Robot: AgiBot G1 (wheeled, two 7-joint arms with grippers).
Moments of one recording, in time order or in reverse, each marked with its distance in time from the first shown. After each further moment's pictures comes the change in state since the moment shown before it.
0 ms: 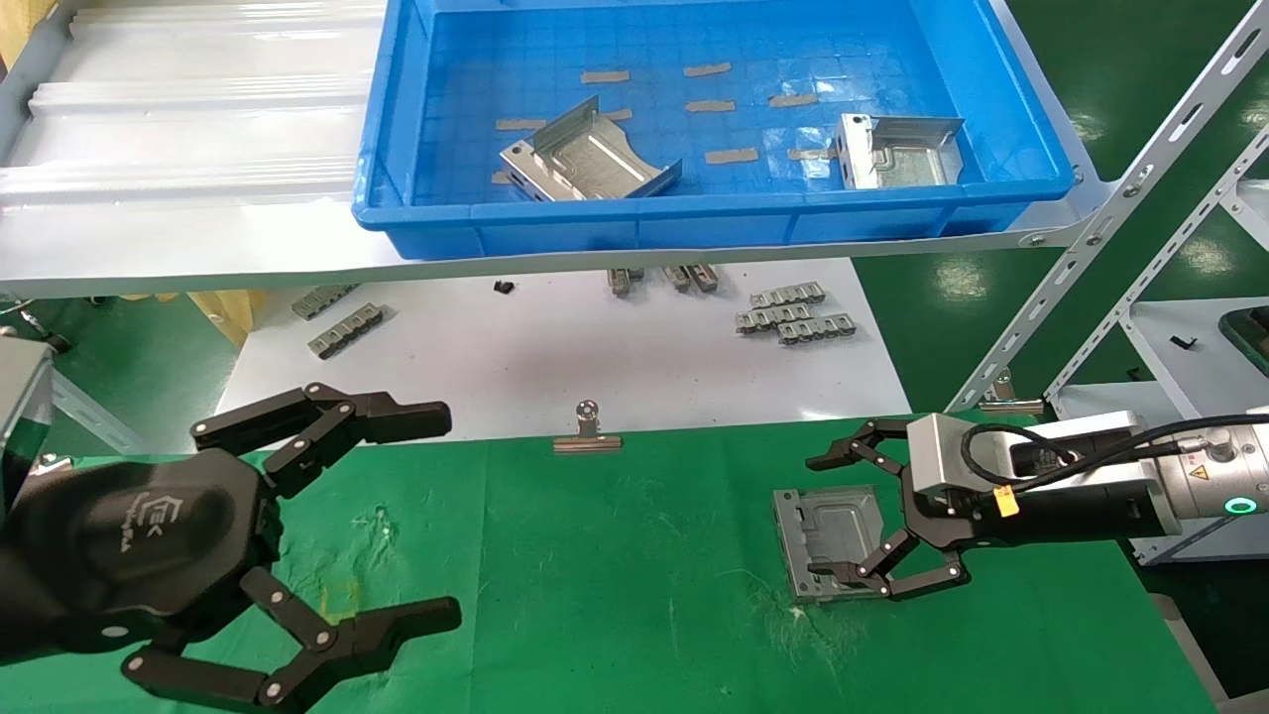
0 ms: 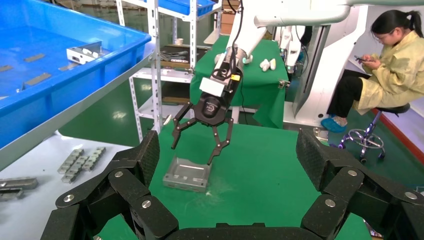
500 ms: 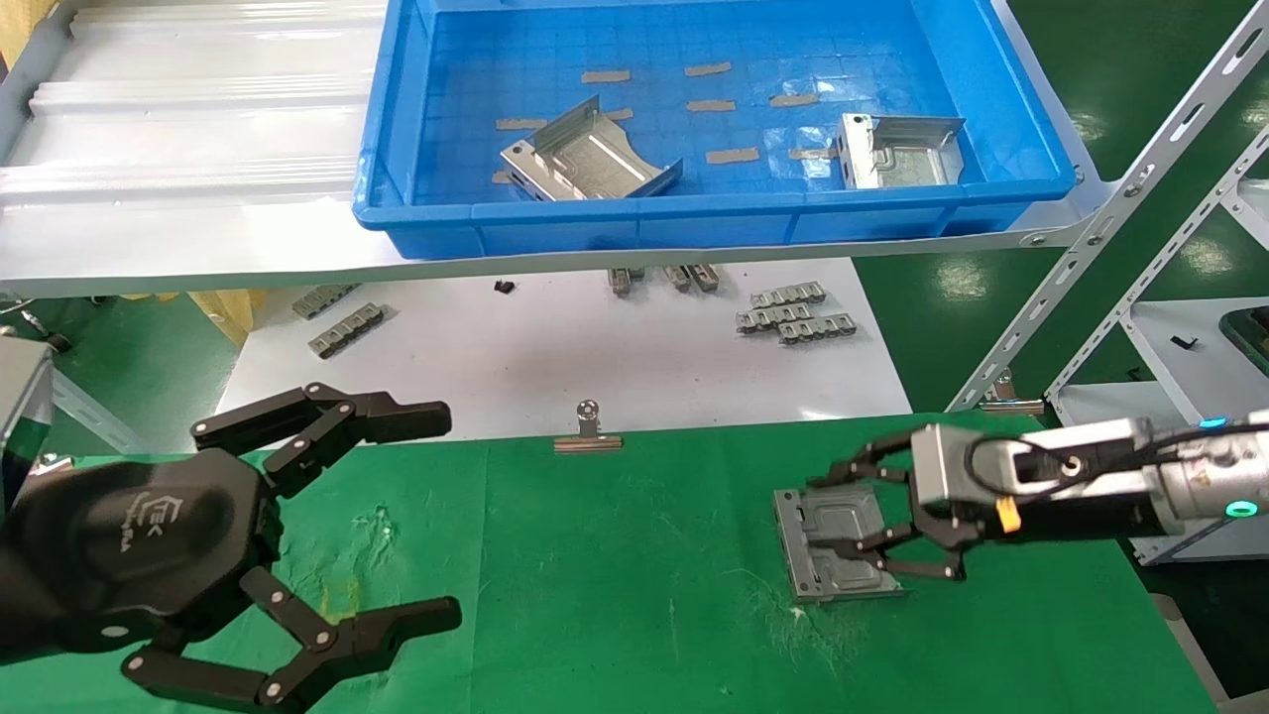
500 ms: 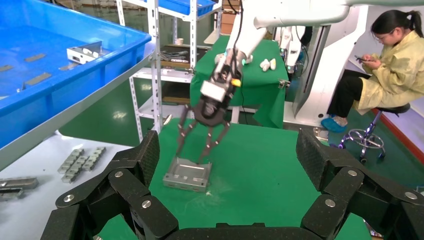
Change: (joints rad) left arm 0.000 0.000 0.000 0.000 0.000 0.000 0.000; right arm -0.006 -0.015 -0.019 -0.034 -0.029 0.024 -0.104
